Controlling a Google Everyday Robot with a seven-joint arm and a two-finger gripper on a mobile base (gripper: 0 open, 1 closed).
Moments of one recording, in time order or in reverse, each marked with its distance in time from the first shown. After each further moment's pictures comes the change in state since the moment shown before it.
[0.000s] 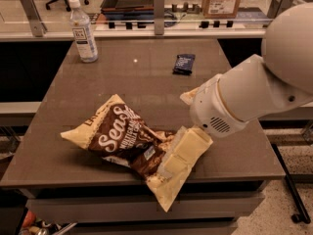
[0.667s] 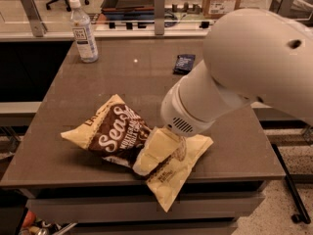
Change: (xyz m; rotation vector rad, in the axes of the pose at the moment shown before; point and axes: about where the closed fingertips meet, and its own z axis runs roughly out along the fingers) arm -0.021 0.002 0.032 0.077 0.116 0.052
